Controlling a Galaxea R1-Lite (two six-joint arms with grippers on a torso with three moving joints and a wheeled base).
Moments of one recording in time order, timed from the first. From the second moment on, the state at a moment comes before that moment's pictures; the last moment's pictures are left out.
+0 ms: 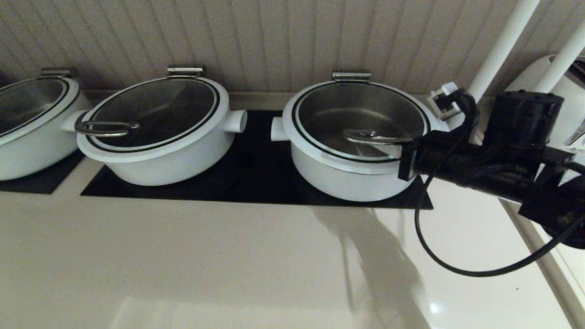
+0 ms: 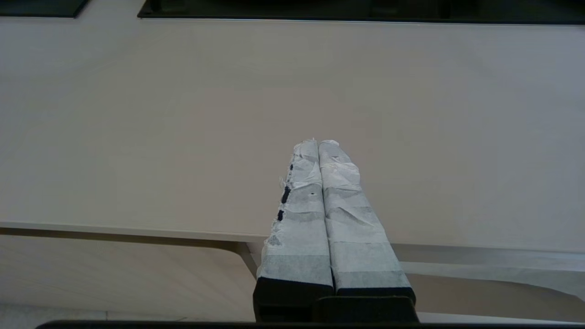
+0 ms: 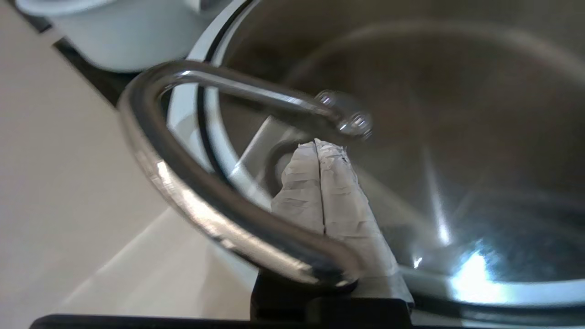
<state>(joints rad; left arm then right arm) 0.00 0.00 0.00 -0.01 0.00 0.00 0.39 1.70 -0.93 -0.72 0.32 -0.02</state>
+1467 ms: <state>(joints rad) 0.00 0.00 0.00 -0.01 -0.01 0.07 0.39 1.76 -1.11 -0.75 0.26 -0.02</state>
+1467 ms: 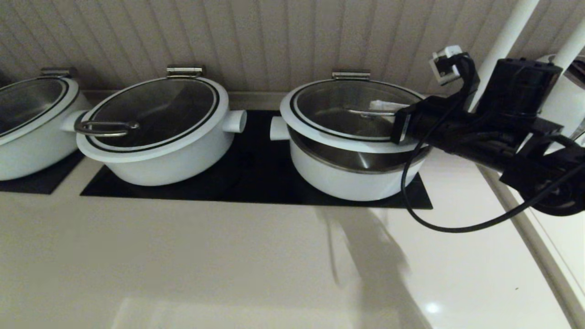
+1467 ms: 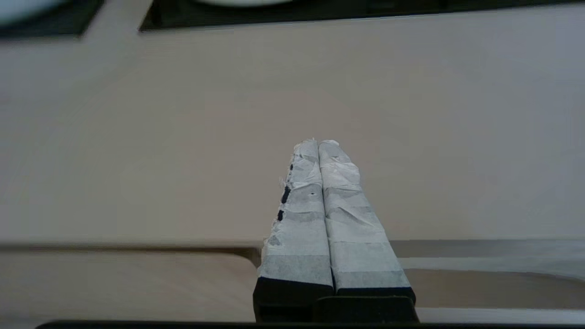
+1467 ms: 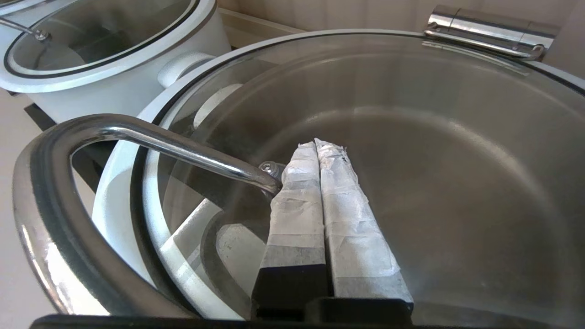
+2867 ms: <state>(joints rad) -0.28 1.00 -0.43 -0.61 -0.24 0.13 0.39 1.79 -1.20 -0.75 0.26 -0.02</state>
